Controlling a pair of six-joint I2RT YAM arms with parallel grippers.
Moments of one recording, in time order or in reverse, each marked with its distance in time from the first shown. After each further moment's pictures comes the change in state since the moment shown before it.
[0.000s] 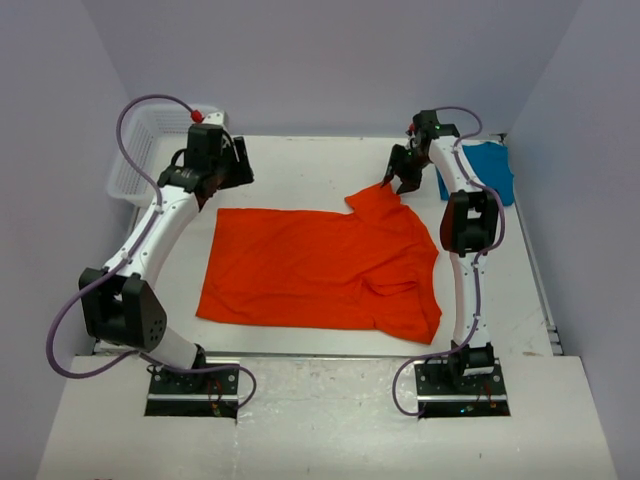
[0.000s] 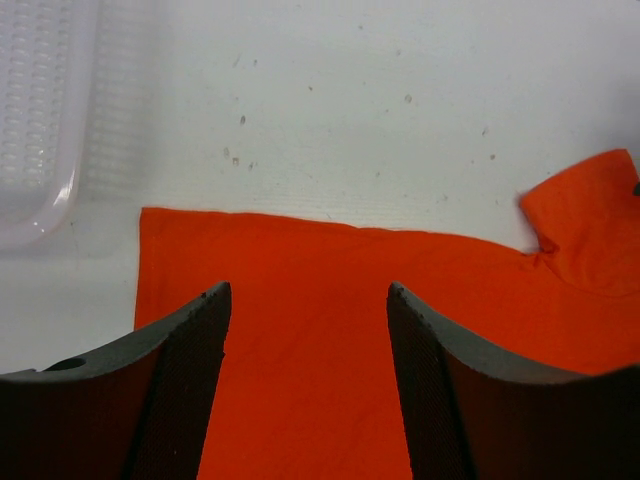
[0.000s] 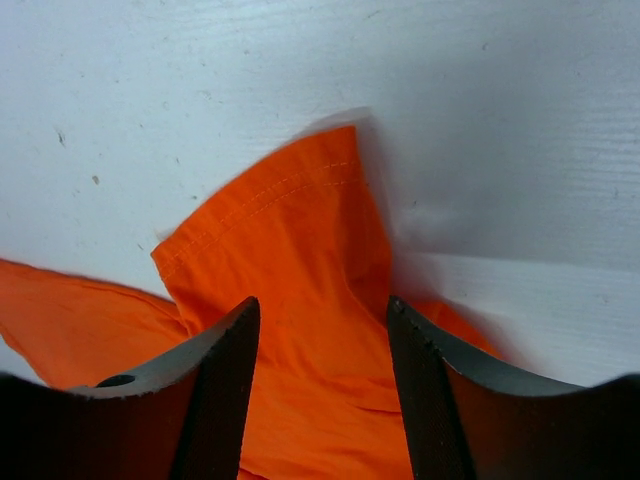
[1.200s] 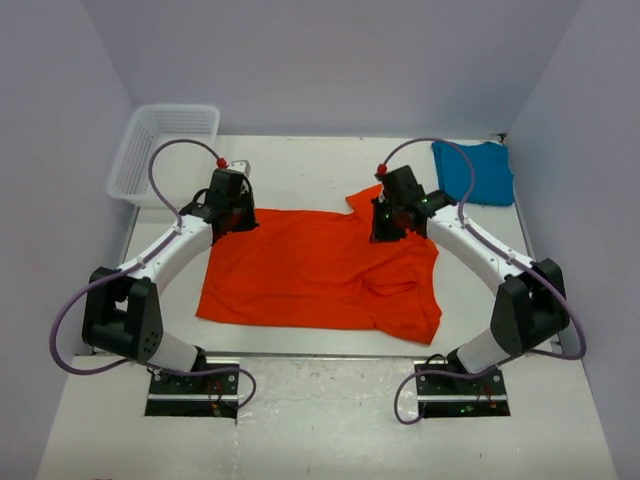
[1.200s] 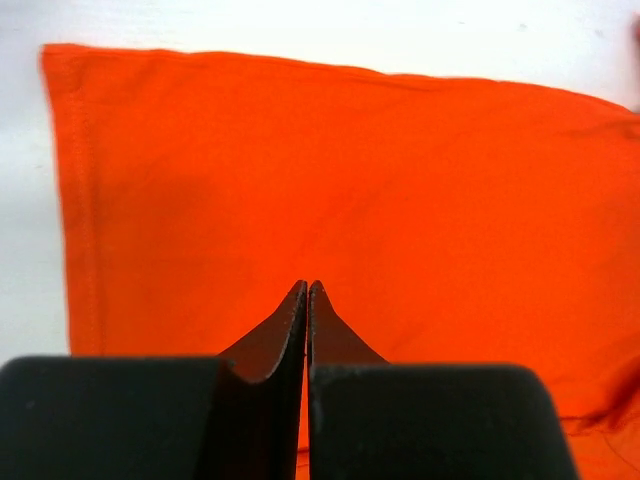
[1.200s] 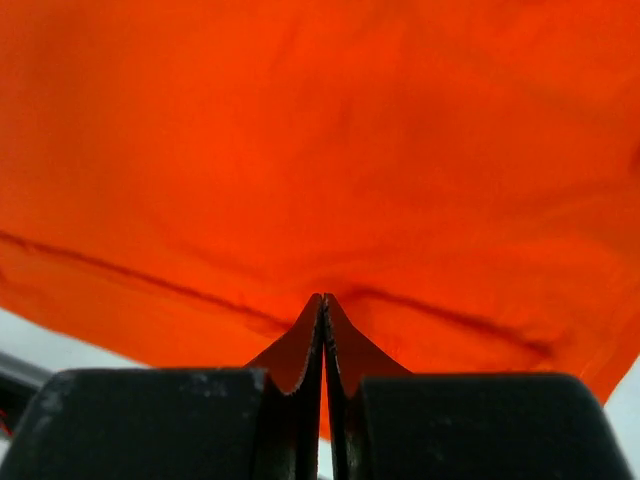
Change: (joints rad) left arm -0.073 -0.067 -0.373 0.132 0.014 -0.008; right arm 0.332 -0.977 -1.104 0.403 0.230 0.017
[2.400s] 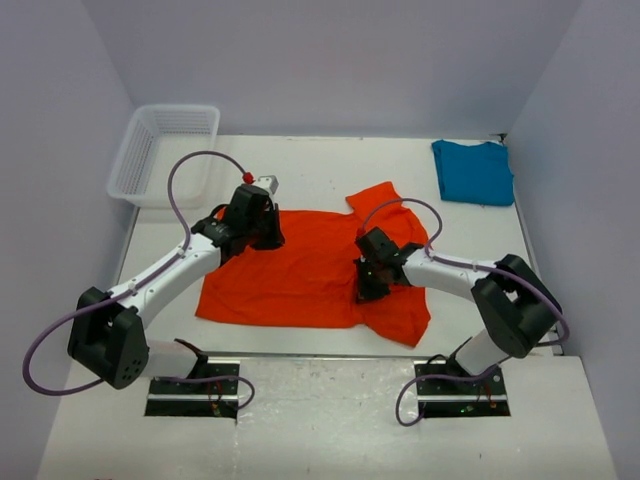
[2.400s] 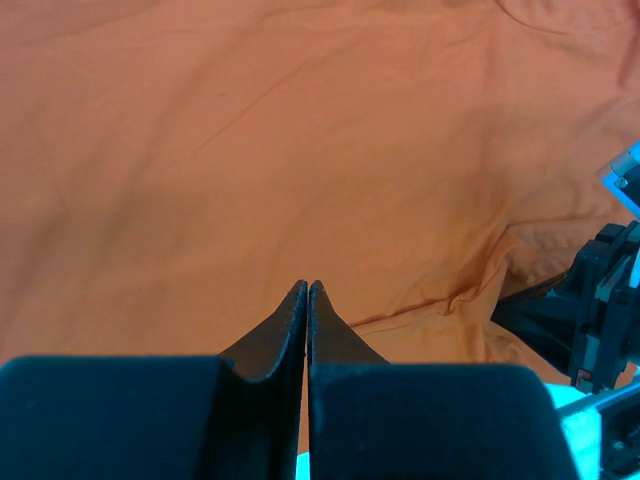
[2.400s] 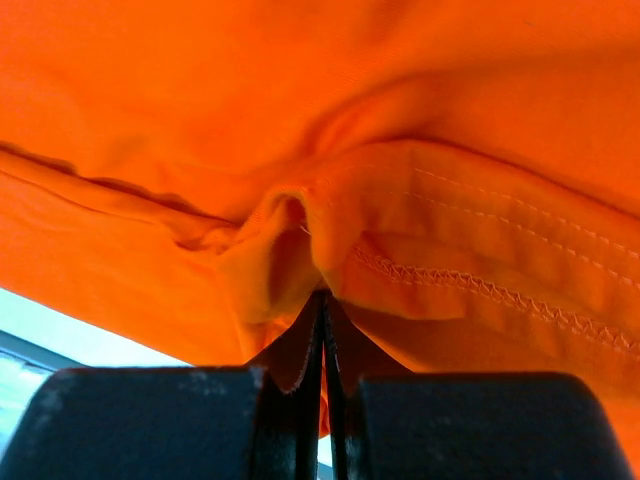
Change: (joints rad) left arm -0.232 -0.127 -0.044 -0.056 0.077 -0.141; right arm 0.262 0.001 -0.492 0.249 -0.041 0.190
